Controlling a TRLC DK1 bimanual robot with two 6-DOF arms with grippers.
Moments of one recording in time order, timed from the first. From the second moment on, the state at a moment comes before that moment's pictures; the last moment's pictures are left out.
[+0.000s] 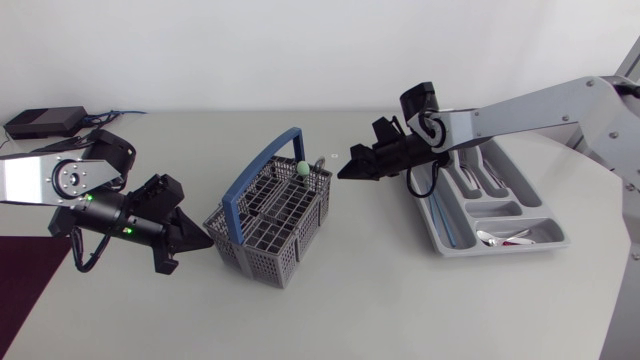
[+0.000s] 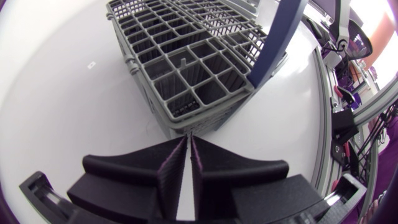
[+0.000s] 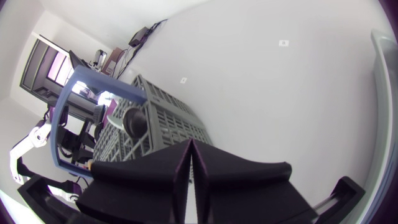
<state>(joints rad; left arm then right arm) -0.01 1.55 0.83 -0.57 0.62 0.92 0.25 2.13 1.44 -0.23 -0.77 0.18</state>
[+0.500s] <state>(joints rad) -0.02 1.56 0.83 -0.57 0.62 0.92 0.32 2.23 1.55 -0.26 -0.80 0.22</state>
